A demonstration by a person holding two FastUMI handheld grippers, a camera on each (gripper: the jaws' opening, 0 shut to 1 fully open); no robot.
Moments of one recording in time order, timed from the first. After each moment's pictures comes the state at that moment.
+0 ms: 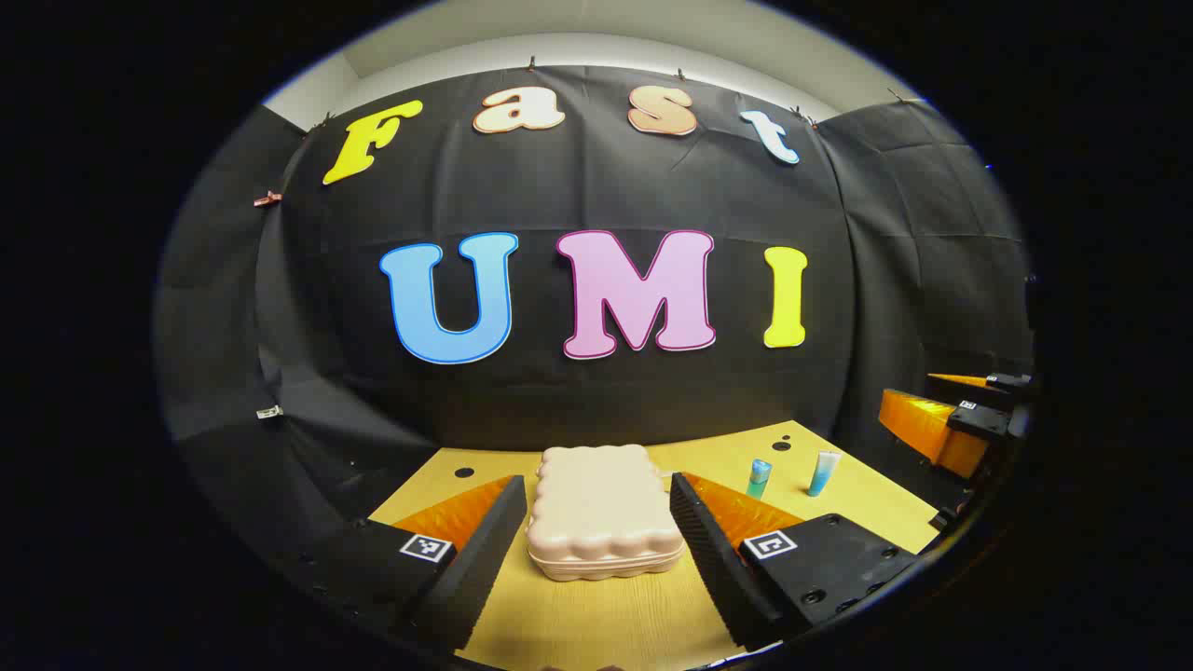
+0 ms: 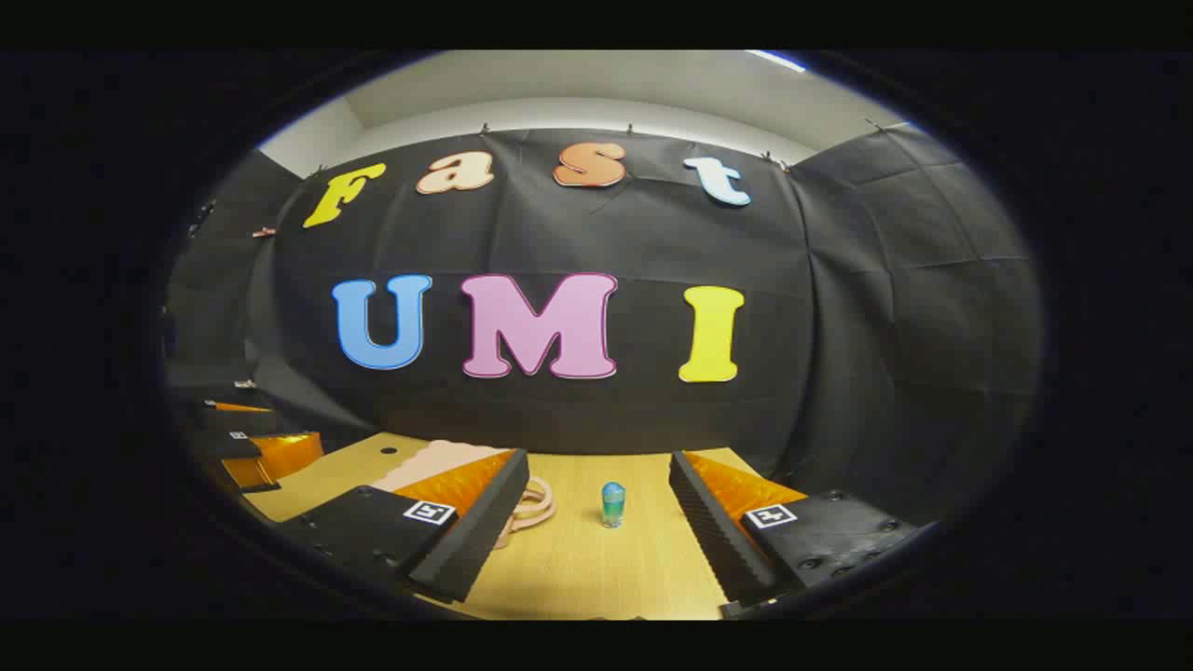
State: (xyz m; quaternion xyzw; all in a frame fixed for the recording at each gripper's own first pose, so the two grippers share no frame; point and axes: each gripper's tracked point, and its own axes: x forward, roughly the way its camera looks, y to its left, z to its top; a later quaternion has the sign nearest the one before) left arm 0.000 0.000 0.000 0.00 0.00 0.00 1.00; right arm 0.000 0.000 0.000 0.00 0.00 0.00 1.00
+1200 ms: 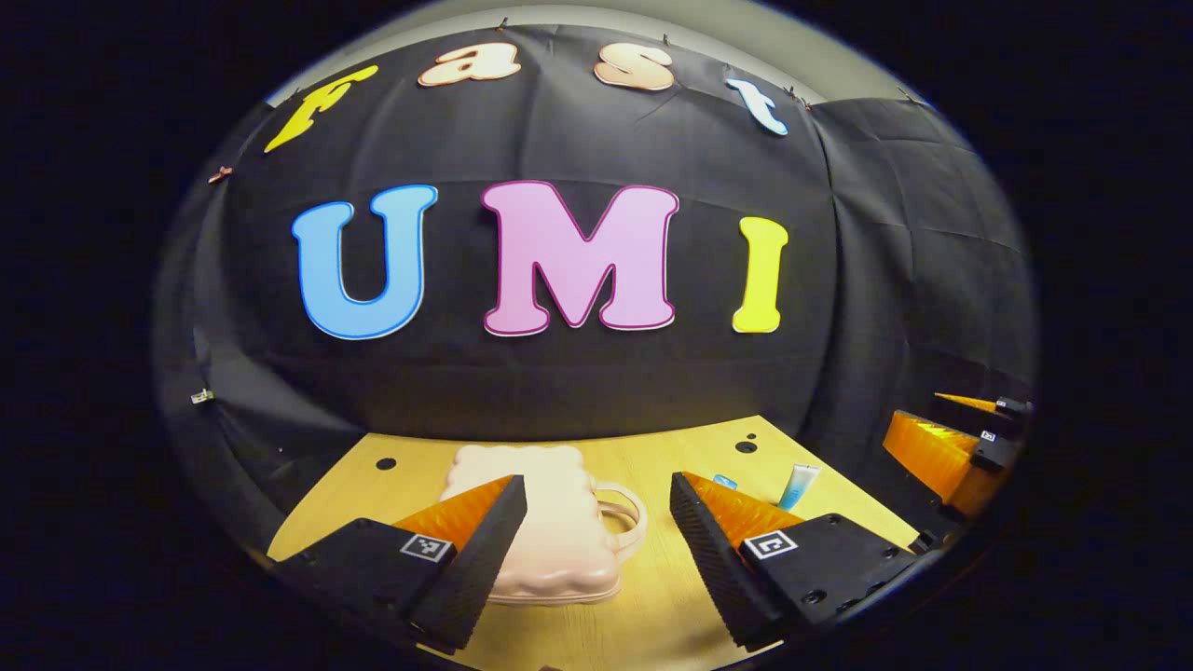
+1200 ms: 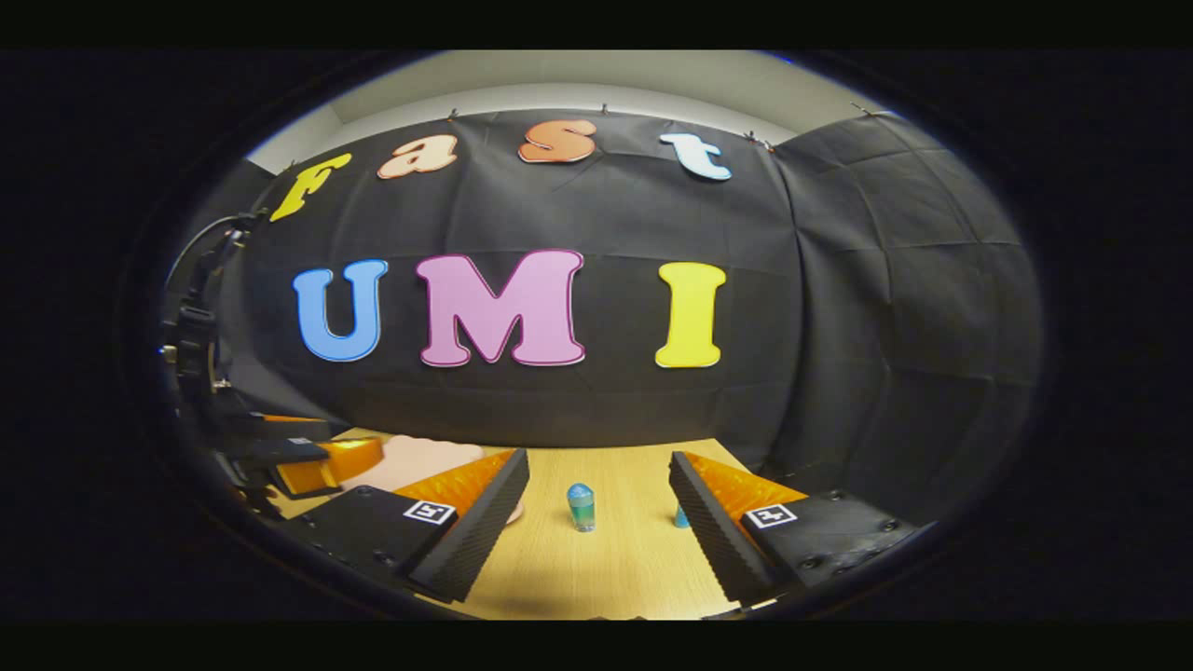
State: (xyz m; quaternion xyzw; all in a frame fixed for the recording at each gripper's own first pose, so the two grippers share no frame) left arm 0.141 -0.098 -0.015 -0.02 0.06 -0.07 1.00; right arm 0.067 -0.049 -0.027 0.01 0.04 -0.02 1.00
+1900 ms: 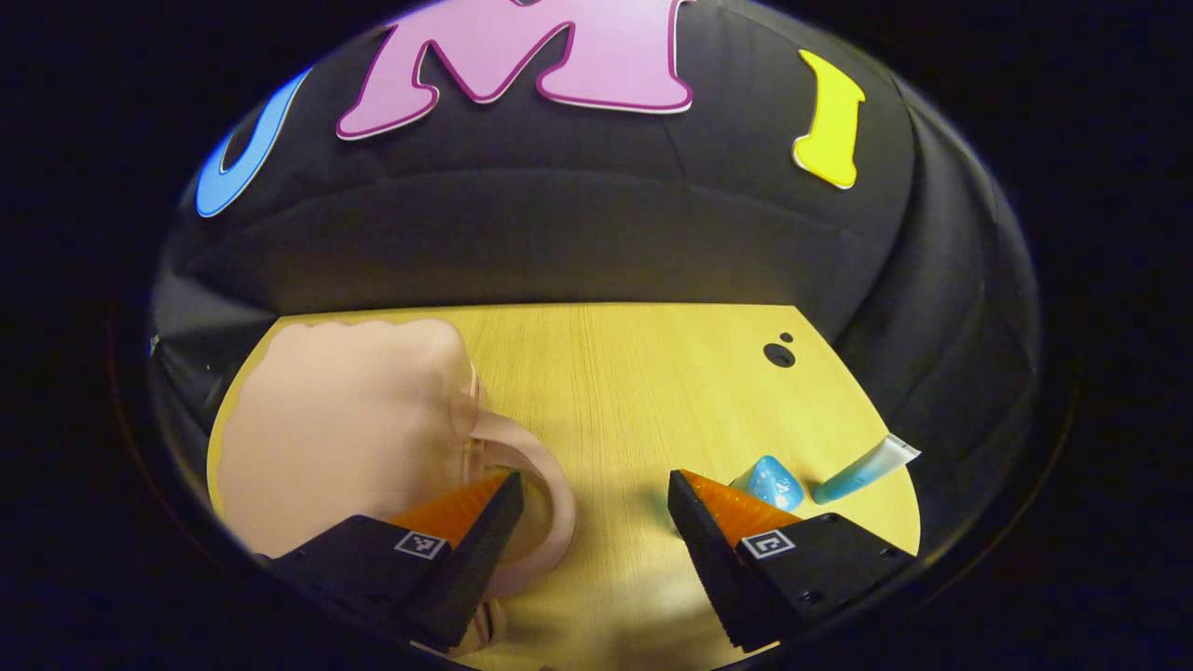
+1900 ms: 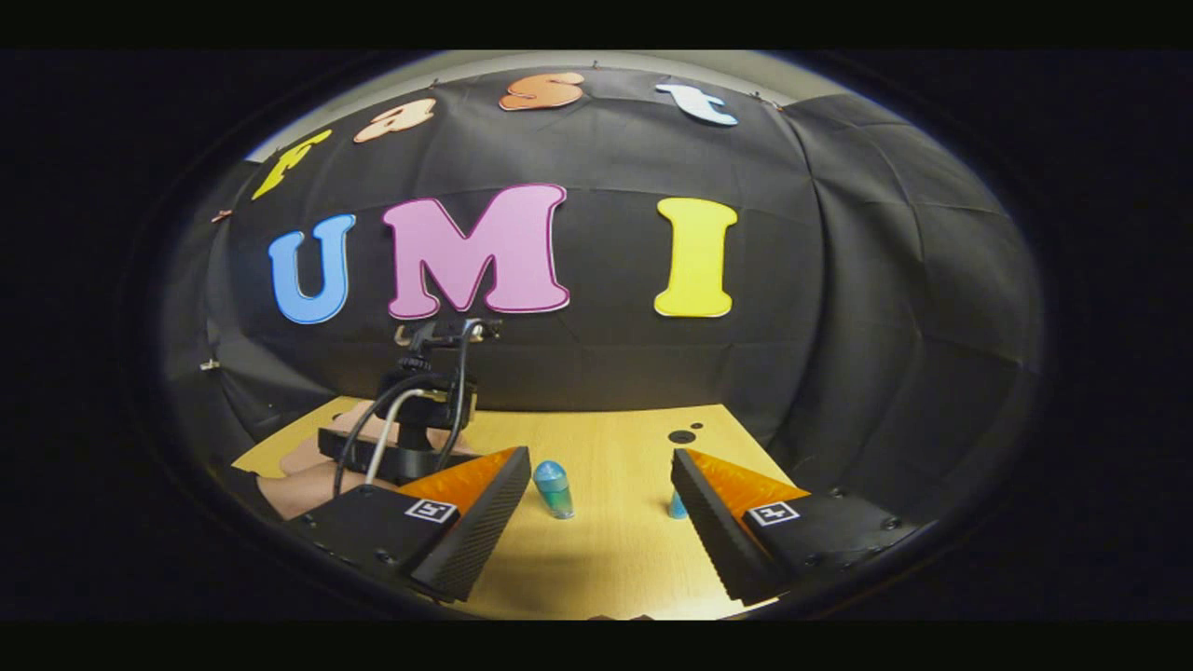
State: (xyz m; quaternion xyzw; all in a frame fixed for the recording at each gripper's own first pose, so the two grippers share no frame) left arm 0.332 -0.199 -0.188 -0.04 0.31 -0.05 0.95; right arm 0.137 -0.086 -0.097 0.01 0.12 -0.01 0.99
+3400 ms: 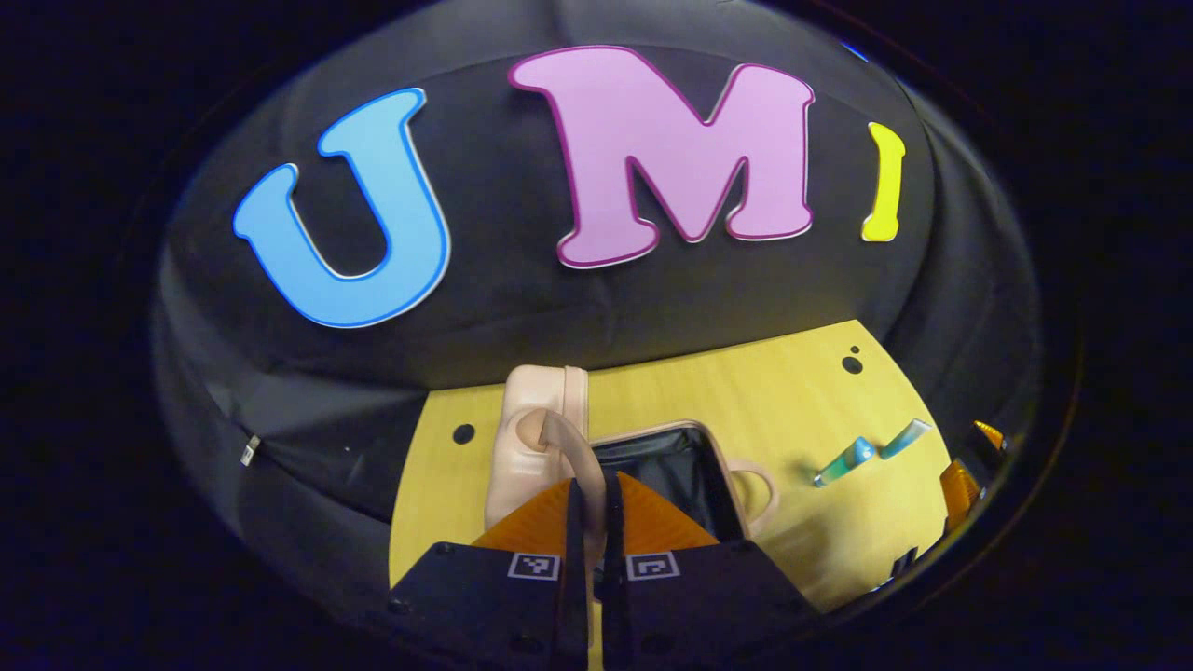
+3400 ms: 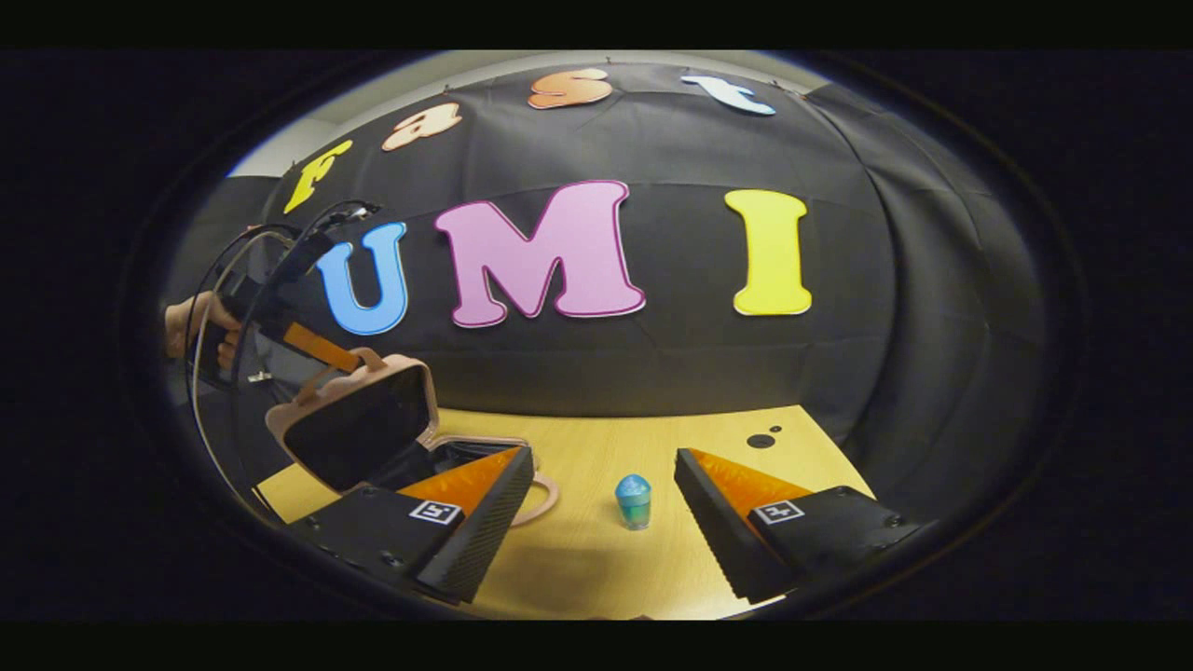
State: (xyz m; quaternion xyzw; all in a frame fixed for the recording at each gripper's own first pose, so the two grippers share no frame) left arm 0.254 0.101 0.018 0.08 0.28 0.03 0.96; right arm 0.154 -0.013 -0.088 0.04 0.12 0.09 0.99
